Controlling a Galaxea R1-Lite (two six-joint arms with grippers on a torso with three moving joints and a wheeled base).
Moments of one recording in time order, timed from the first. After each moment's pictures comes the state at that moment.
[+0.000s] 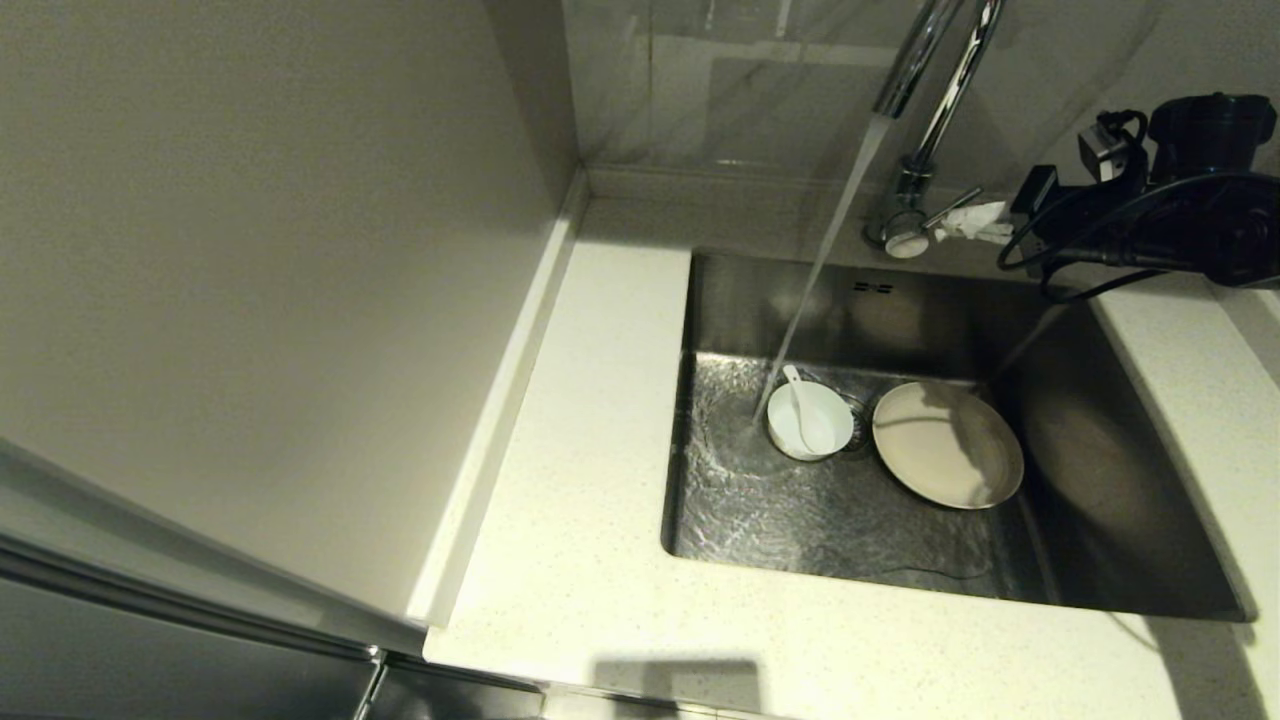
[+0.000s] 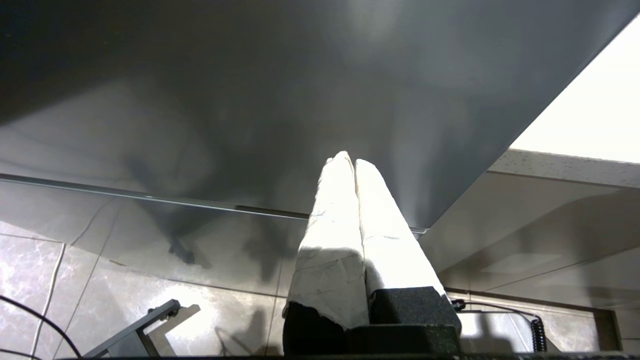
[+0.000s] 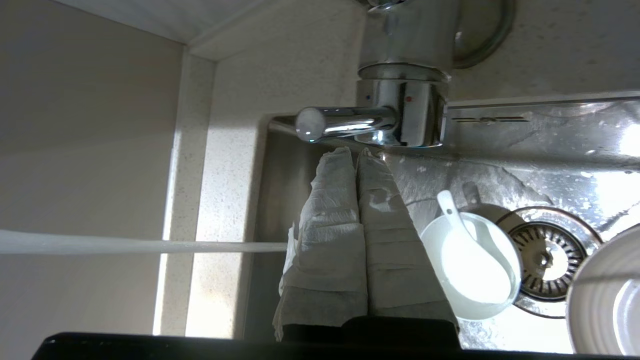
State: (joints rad) left arm 0.00 0.00 0.00 0.00 0.02 -0.02; right arm -0.14 2.12 -1.97 -0.01 0.70 0.66
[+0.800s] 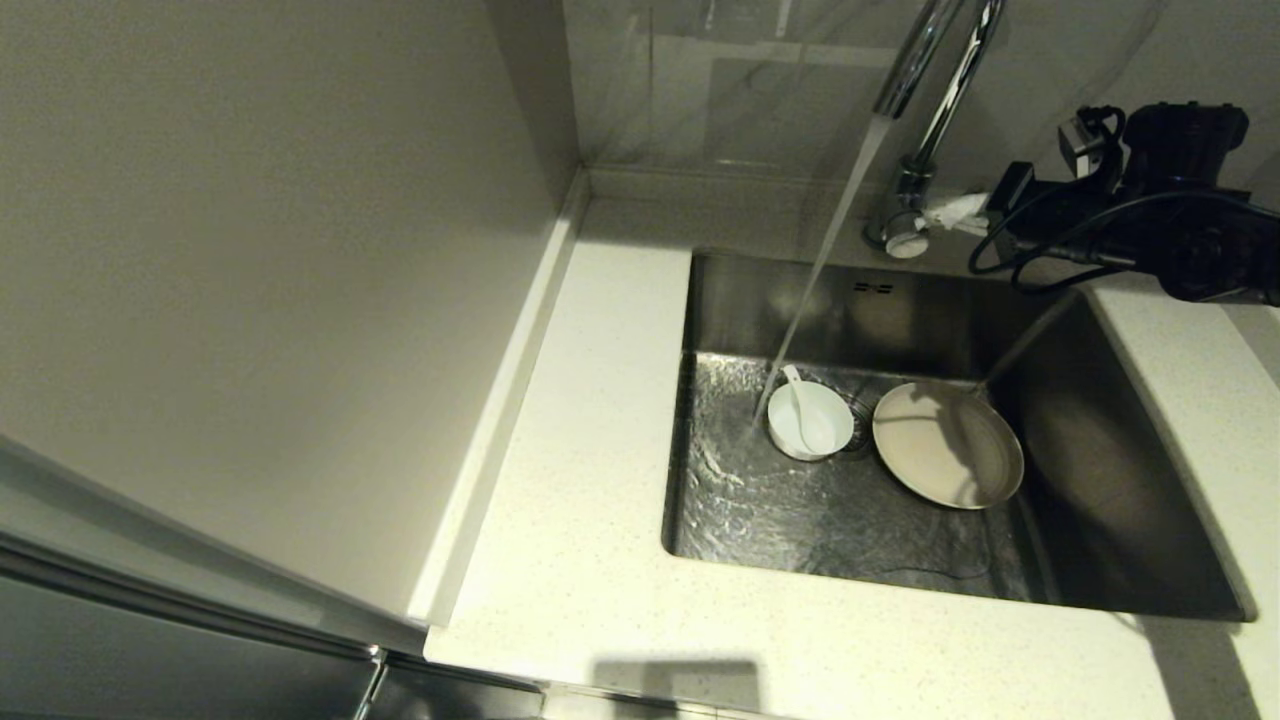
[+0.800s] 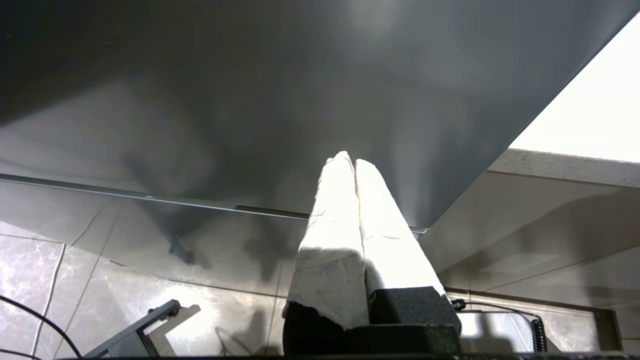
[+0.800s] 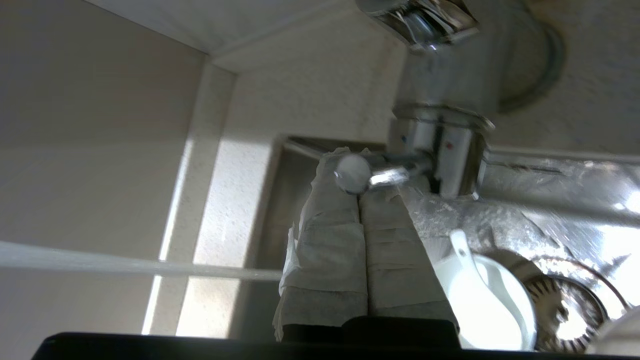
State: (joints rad) left arm 0.00 0.00 0.00 0.00 0.02 -0.02; right arm -0.11 2.18 -1.98 -0.18 0.69 0.68
